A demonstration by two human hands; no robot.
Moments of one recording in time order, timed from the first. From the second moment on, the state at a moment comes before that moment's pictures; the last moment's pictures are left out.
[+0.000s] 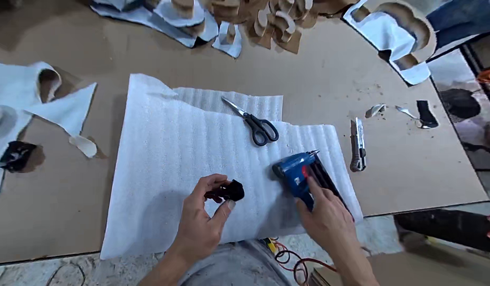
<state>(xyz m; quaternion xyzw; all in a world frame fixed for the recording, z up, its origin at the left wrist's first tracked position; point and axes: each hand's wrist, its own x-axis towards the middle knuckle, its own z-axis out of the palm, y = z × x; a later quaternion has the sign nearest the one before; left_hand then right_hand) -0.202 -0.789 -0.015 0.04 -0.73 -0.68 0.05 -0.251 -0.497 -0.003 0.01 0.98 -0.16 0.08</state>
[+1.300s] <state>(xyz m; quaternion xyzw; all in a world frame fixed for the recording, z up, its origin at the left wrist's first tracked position) -0.218 -0.815 0.012 0.01 -0.74 -0.67 0.02 -0.262 -0.643 -0.026 -0.28 0.82 -0.46 -0.22</state>
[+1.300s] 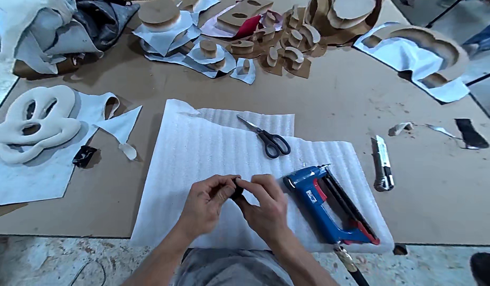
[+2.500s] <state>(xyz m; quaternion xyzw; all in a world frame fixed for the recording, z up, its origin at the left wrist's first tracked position) -0.240 -0.853 -0.095 -0.22 -0.88 -0.42 0.09 -0.210 -0.568 0.052 -0.06 0.96 -0.23 0.14</state>
